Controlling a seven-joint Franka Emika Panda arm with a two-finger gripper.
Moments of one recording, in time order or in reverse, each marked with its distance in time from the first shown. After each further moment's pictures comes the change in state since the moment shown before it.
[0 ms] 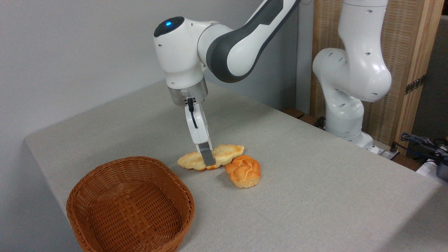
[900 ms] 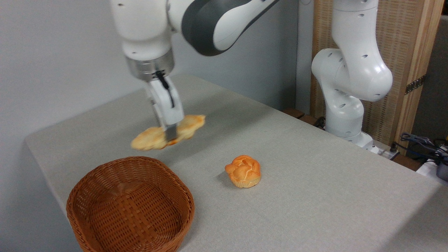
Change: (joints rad) arm 0.063 0.198 0.095 0.534 -0.270 -0.317 -0.127
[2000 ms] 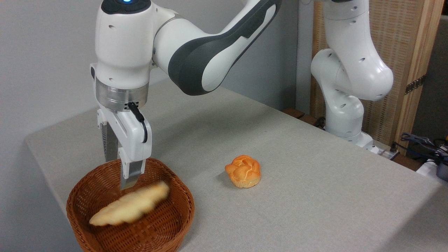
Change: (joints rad) arm 0.045 0.154 -0.008 0.077 -0.052 0.363 -0.005
